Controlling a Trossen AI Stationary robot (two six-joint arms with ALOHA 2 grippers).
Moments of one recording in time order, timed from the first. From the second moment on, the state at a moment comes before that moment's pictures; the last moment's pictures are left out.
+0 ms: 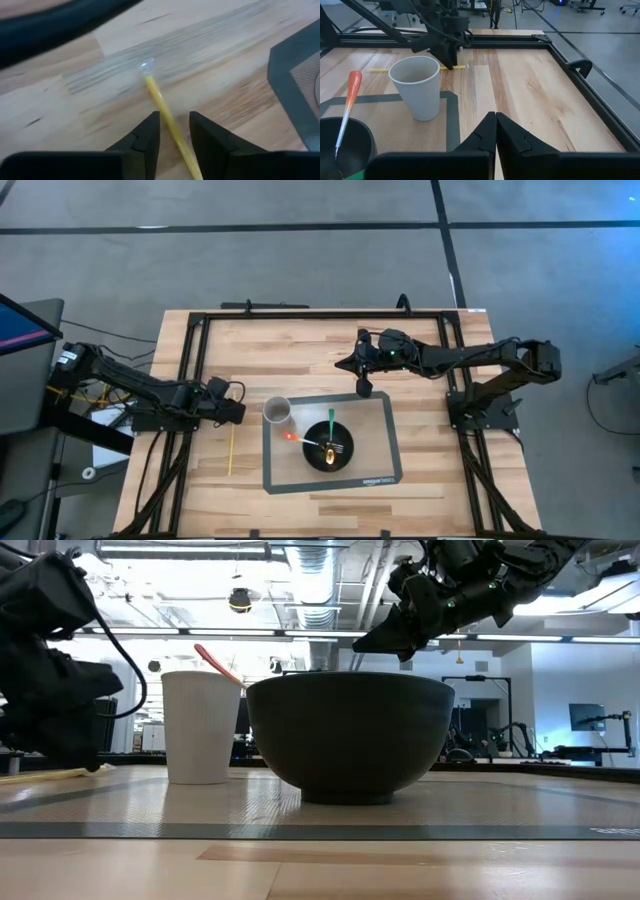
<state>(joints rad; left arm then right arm) -0.30 0.84 0.21 -0.59 -0.46 -1.31 -0.25 1.40 0.72 0.34 -0.16 -0.11</state>
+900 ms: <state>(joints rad) -0.30 0.84 0.52 -0.37 -0.74 -0.79 -0.25 1.40 0.72 0.34 -0.16 -0.10</state>
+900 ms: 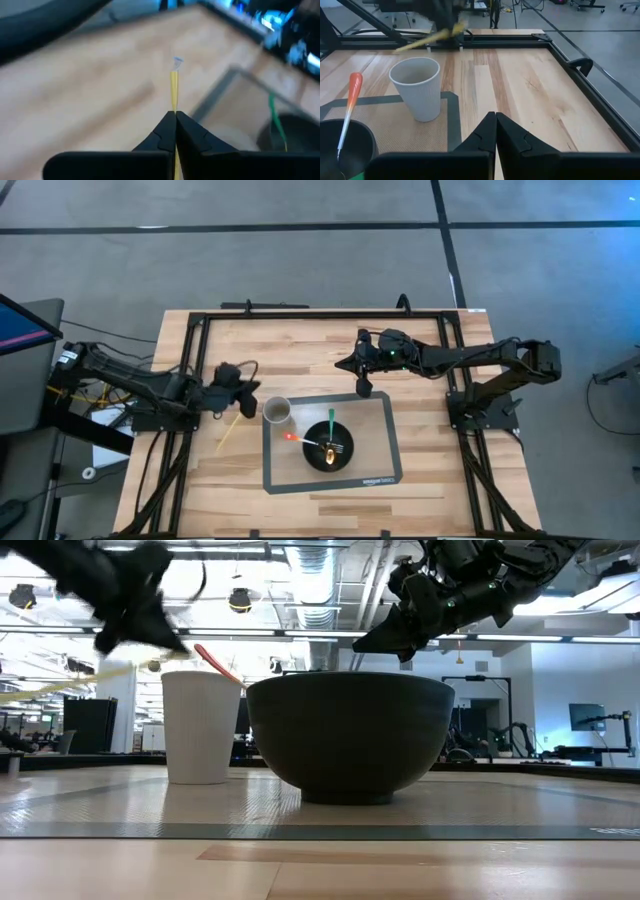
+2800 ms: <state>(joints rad) -0.35 1.16 0.53 0.85 -0.72 0.20 -0.22 1.28 0.71 0.19 -0.25 -0.12</state>
